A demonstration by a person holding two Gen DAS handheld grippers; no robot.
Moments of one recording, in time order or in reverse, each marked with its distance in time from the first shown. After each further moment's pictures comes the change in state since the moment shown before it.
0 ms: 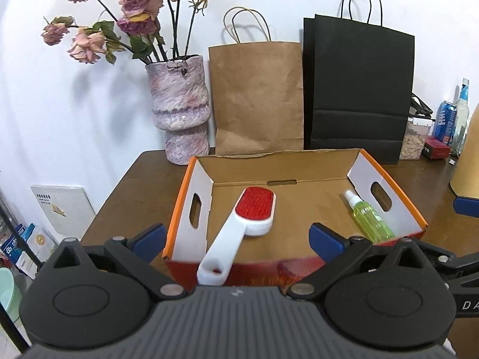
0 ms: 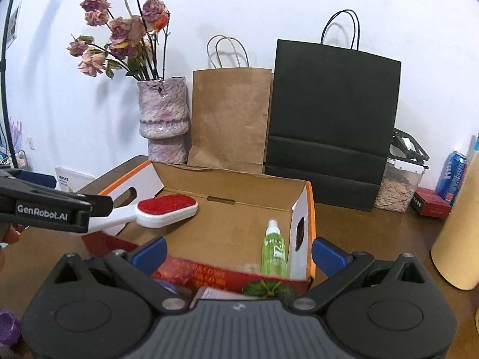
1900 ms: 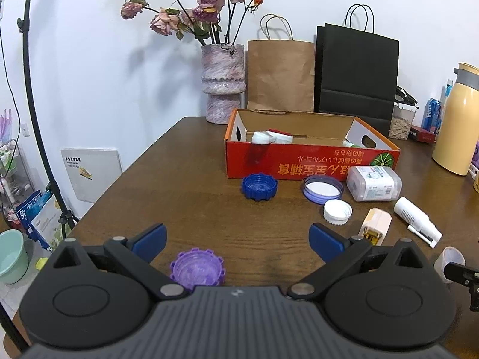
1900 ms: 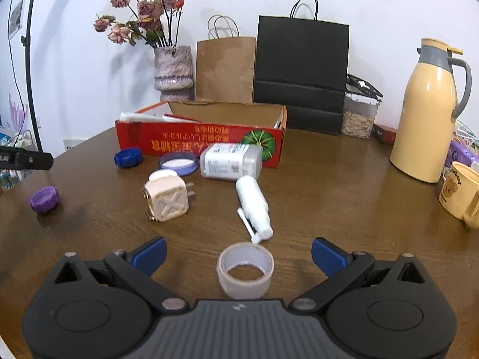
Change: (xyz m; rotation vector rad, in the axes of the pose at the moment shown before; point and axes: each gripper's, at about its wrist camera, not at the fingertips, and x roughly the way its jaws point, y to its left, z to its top) left arm -0.139 0.045 -0.154 -0.087 -0.049 0.031; right arm -0.141 0.006 -0.166 0.029 0.058 -0.030
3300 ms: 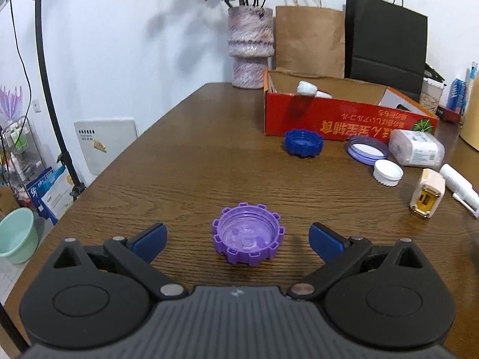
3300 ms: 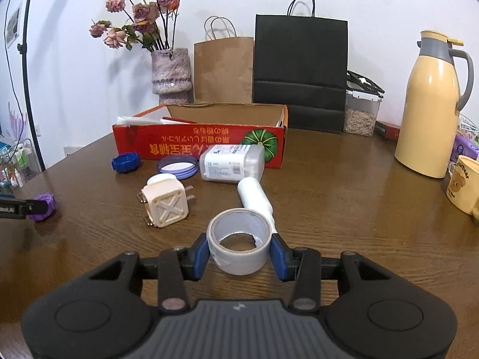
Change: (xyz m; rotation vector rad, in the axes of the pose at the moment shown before) left arm 0.041 0.039 -0.034 -0.026 0.098 0.058; right arm 0.014 -0.001 0.001 0.030 -0.025 0.015
